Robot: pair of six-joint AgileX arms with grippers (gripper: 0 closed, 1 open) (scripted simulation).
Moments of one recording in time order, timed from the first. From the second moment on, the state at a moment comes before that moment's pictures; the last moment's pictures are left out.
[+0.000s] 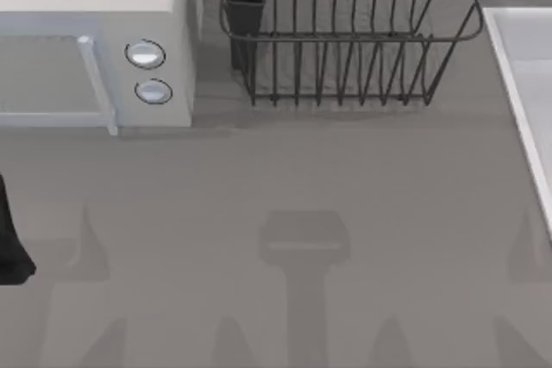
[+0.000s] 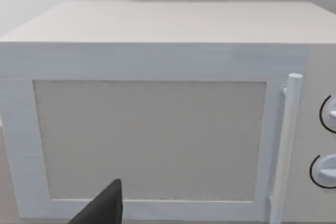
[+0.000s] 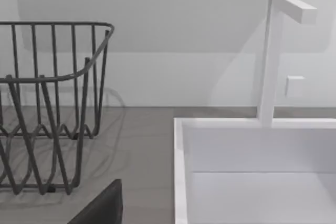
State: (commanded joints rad) left arm 0.00 0.00 0.00 0.00 0.00 0.00; right arm 0.00 0.00 0.00 0.00 0.00 0.00
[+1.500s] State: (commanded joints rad) left arm 0.00 0.00 0.00 0.00 0.00 0.00; right arm -0.29 1.86 1.39 -0.93 0.00 -0.27
